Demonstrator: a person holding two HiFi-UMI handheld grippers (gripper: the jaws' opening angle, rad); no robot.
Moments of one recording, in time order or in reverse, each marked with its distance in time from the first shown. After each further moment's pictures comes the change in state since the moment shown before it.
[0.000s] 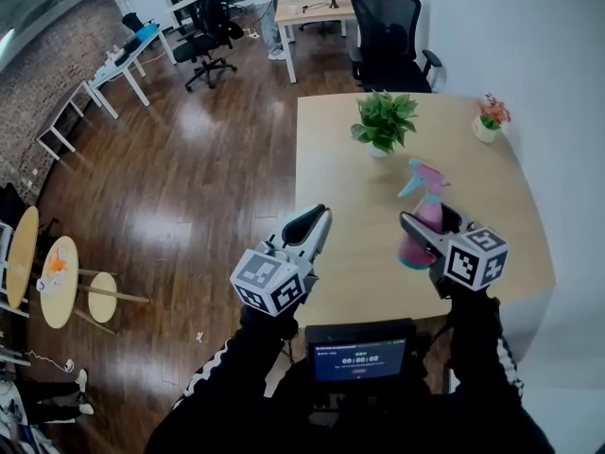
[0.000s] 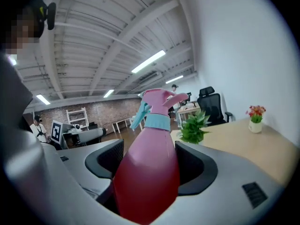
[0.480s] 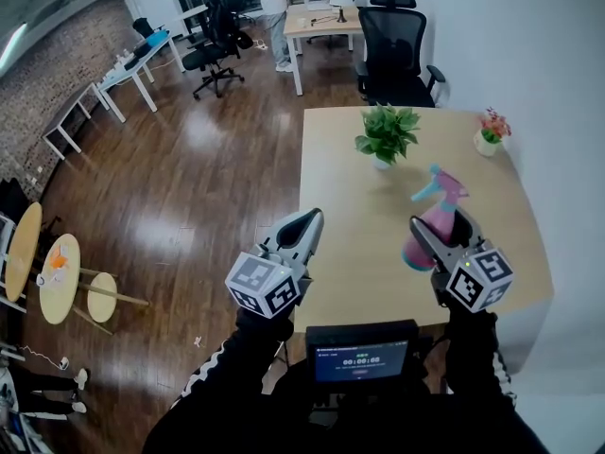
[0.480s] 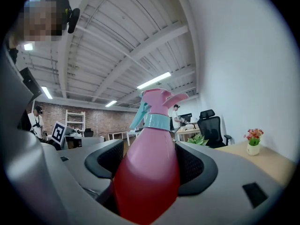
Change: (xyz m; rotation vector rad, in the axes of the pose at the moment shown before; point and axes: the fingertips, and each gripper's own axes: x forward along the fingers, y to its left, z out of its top) left arm -0.026 -0.005 0.024 0.045 -0.049 0.032; right arm -0.044 0.025 0.041 -0.115 -0.225 -0.037
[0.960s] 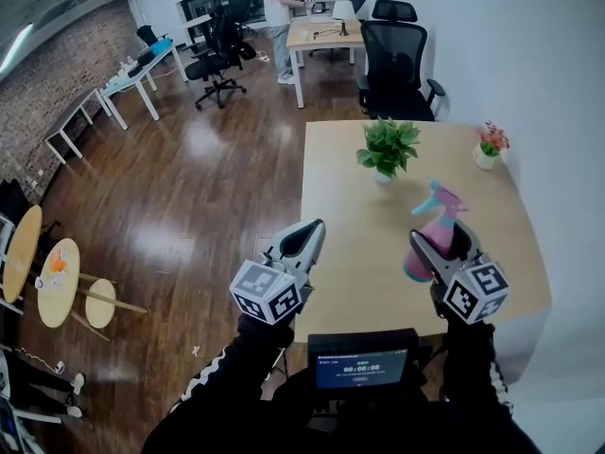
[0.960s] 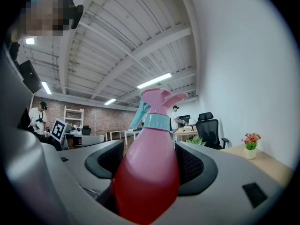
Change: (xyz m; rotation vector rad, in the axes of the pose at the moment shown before) left arm -0.008 0.002 0.003 -0.001 0.005 -0.002; right arm -0.005 0.012 0.005 -0.039 -0.002 -0.021
